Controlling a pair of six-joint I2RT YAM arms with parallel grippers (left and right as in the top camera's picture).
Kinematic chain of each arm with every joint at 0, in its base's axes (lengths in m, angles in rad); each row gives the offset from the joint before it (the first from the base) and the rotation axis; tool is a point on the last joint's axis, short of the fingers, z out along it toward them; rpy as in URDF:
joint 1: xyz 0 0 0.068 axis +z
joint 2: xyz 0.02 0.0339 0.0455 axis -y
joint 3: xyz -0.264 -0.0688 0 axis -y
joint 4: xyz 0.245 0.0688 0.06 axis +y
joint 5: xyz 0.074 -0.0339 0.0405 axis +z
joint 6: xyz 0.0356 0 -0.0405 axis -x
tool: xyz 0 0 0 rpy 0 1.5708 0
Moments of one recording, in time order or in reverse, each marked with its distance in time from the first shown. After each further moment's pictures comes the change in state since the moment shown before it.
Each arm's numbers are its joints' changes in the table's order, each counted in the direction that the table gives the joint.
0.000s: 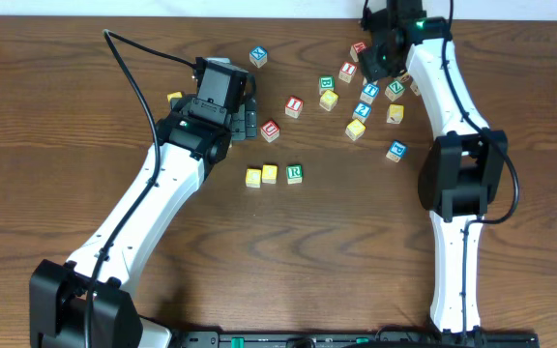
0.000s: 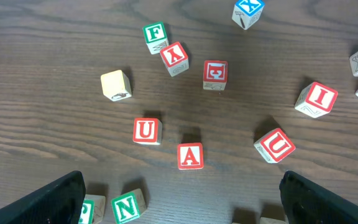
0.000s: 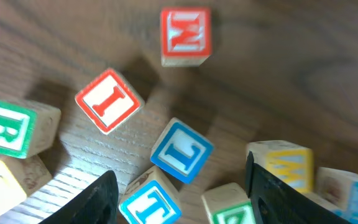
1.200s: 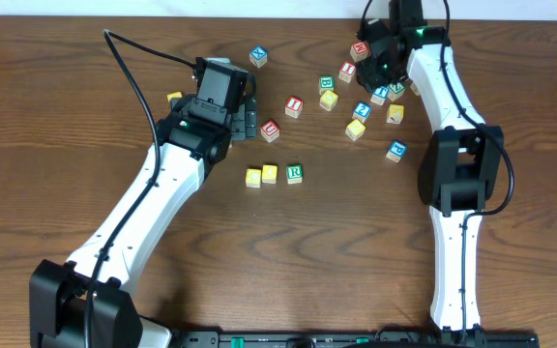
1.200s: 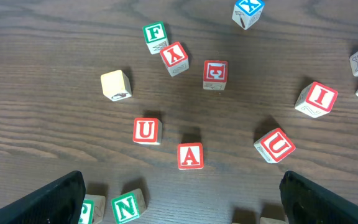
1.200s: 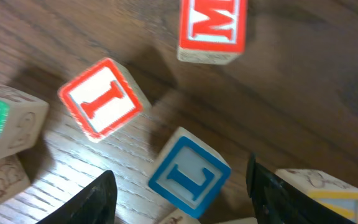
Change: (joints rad) left arm 0.000 0.000 0.000 0.000 0.000 0.000; right arm -0.028 -0.061 0.000 -0.040 0.106 0.093
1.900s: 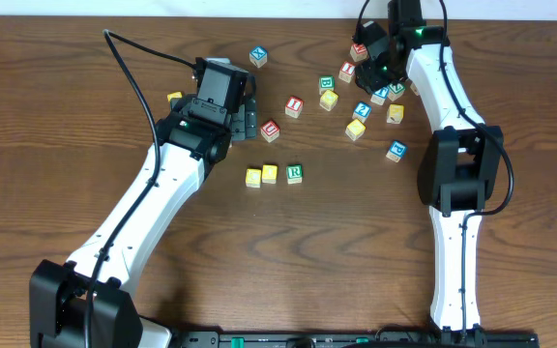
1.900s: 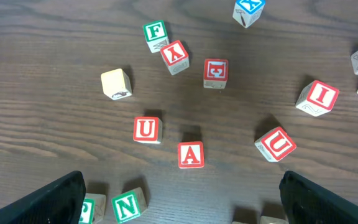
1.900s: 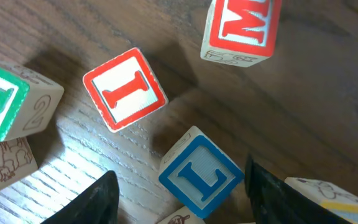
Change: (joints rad) left arm 0.000 0.000 0.000 0.007 0.000 0.000; right arm -0.001 0.000 0.000 0.018 0.023 0.102
